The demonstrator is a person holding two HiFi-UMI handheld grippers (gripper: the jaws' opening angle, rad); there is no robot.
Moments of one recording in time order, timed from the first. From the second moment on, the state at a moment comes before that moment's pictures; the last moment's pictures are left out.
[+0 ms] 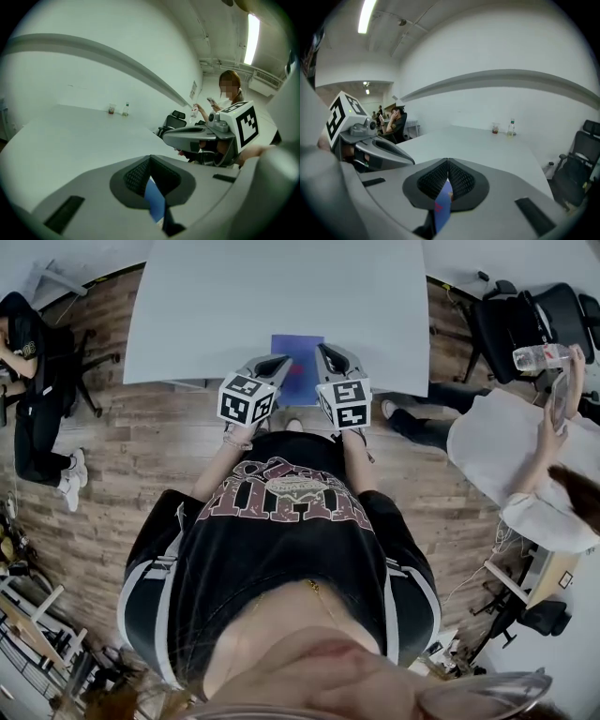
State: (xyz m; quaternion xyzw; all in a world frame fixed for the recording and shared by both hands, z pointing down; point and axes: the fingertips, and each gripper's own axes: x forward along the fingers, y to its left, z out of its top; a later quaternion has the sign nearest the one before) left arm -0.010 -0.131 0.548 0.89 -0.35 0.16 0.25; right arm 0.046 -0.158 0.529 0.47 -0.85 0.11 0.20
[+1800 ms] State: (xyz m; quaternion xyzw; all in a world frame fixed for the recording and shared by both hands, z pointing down) left arm -0.011 -0.116 0.414 0.92 -0.35 0.03 0.16; right arm 0.028 -0.121 0.426 0.50 -0.86 0.08 0.09
